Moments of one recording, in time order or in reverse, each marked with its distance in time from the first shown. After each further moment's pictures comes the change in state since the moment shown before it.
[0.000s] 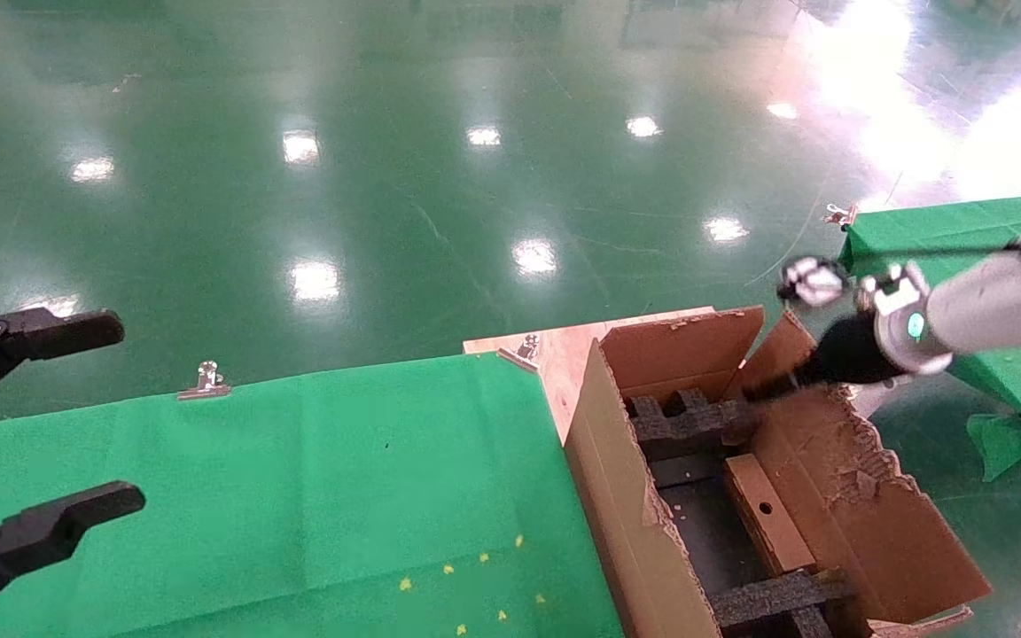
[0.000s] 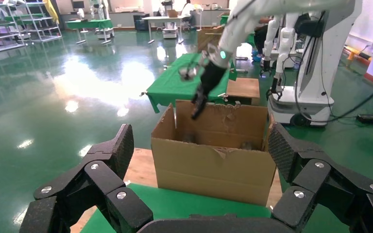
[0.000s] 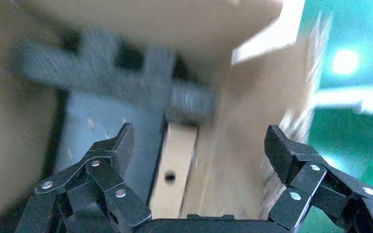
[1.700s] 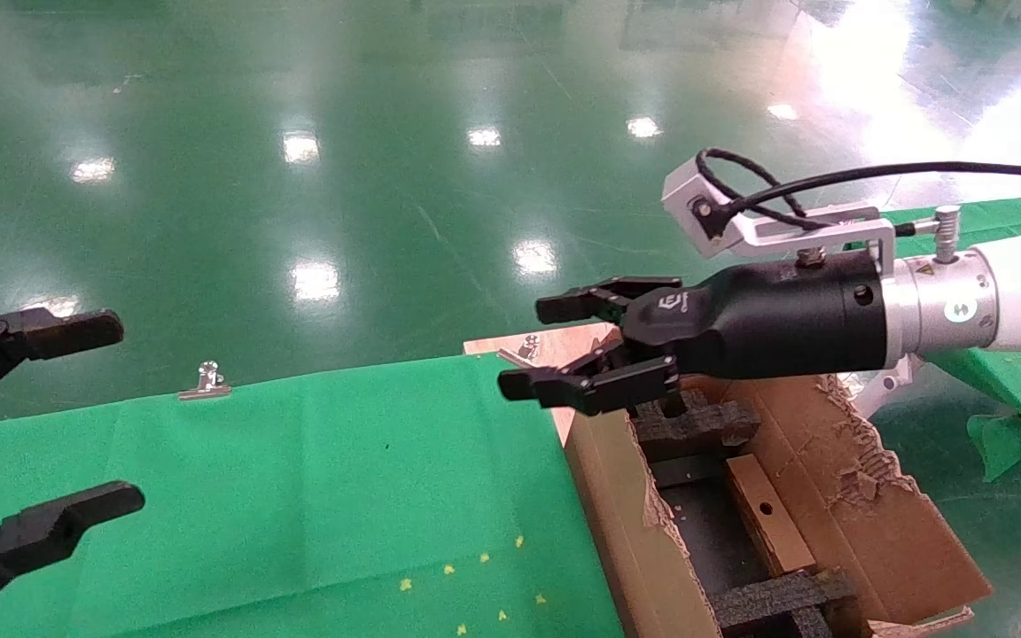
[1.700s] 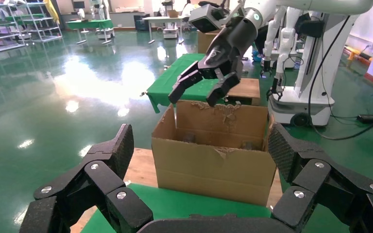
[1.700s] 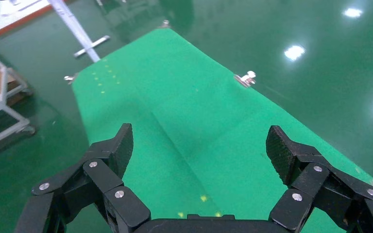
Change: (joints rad) left arm 0.000 0.000 0.000 0.000 0.000 -0.001 0.000; right arm -0.214 0.246 0.719 0.553 0.354 -0.399 -0.340
